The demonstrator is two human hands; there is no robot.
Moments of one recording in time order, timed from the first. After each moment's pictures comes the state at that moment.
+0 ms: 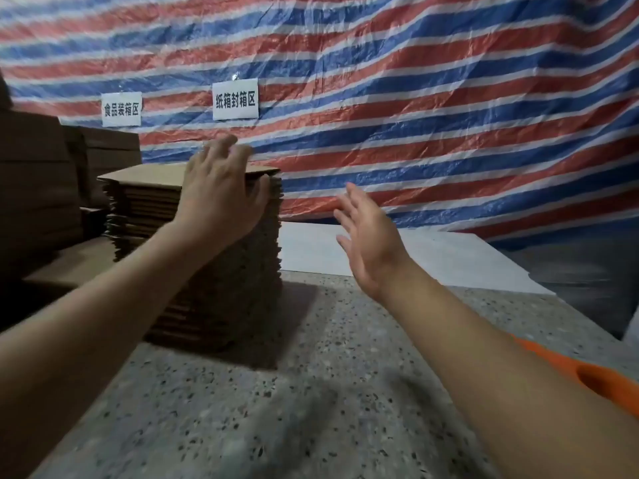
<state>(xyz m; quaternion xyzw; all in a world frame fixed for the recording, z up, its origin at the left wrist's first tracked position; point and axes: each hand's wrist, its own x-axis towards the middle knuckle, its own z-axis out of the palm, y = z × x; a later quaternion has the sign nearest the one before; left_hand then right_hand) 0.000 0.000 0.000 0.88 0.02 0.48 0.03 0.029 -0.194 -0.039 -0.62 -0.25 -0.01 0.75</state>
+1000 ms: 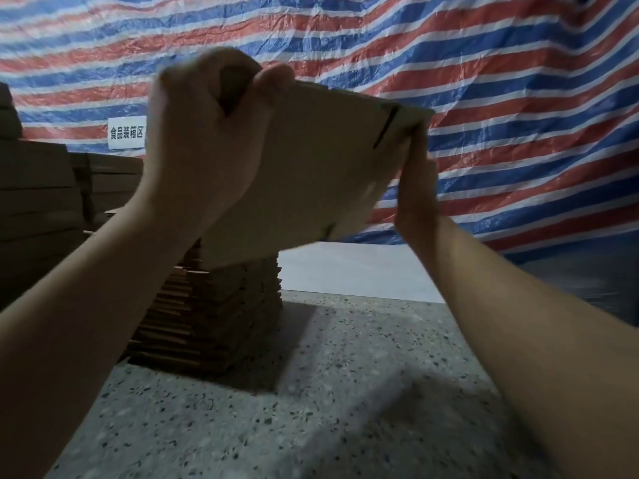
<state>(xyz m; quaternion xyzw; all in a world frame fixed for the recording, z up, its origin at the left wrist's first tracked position) -0.082 -0.059 0.071 0.70 -0.18 0.66 0.21 0.079 -0.227 0.038 -0.58 -0.19 -0.25 0.75</state>
